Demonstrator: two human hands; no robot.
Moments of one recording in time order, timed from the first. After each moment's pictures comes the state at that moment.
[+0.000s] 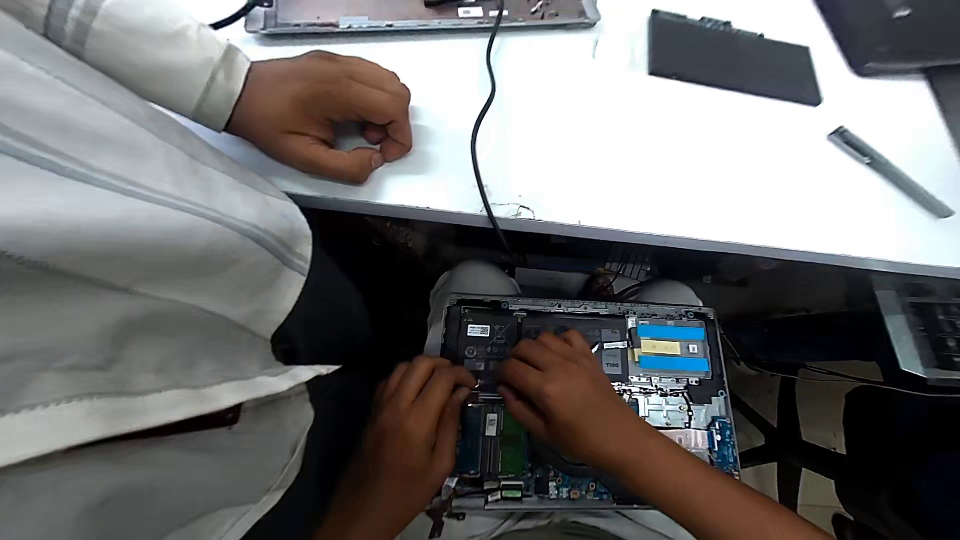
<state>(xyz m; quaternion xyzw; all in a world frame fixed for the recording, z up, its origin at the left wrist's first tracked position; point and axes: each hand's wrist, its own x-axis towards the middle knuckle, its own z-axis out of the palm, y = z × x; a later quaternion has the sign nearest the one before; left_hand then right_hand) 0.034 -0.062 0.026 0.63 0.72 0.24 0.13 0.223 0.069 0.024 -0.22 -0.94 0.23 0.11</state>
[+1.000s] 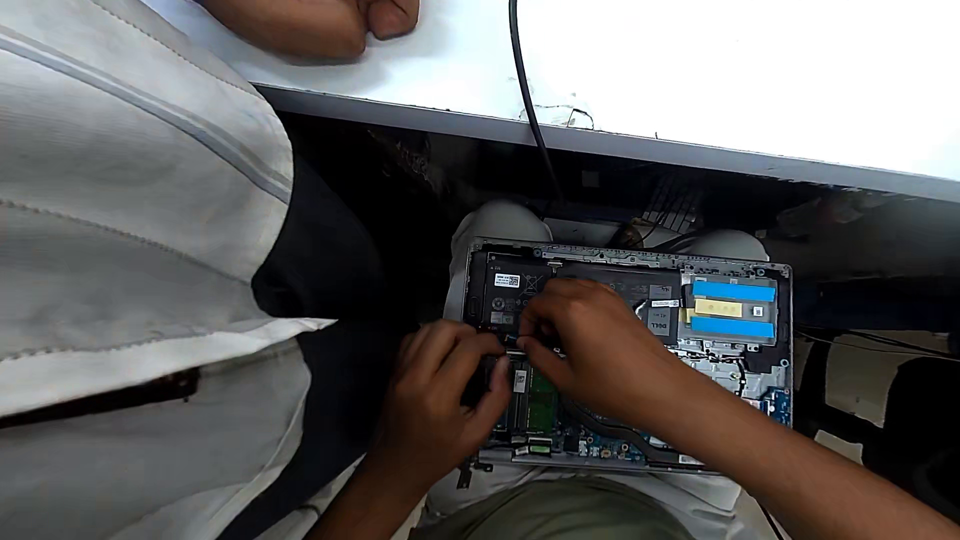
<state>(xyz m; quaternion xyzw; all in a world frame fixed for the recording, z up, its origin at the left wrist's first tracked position) 0.043 -0.072 0.018 0.61 0.72 0.30 0.10 0.204 0.082 0.049 -0.26 -0.90 0.34 -0.01</state>
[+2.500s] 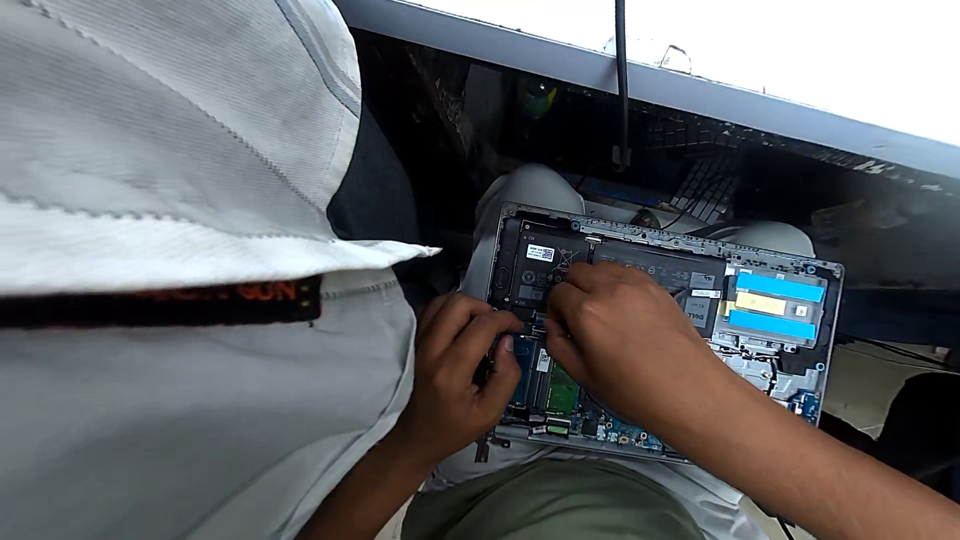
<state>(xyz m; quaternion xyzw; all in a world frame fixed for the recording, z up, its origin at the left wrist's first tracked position) 0.043 -0.076 0.015 0.59 0.71 0.37 0.11 0.191 0.071 0.057 -0.21 -0.96 0.19 -0.05</state>
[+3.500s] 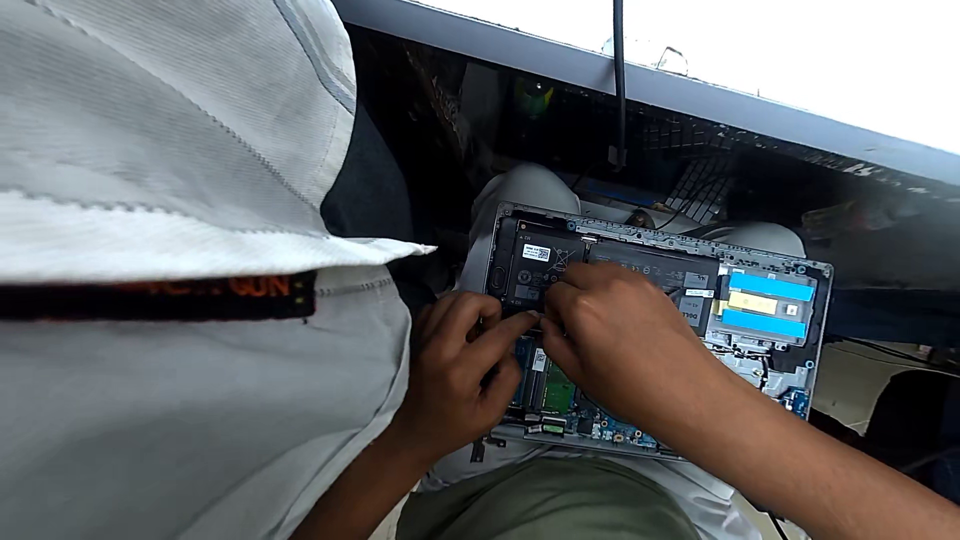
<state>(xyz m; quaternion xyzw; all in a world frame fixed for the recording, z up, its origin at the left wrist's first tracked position) 0.042 -0.077 0.012 0.62 0.70 0.32 0.12 0.188 0.072 0.062 -0.23 -0.95 0.20 -0.07</state>
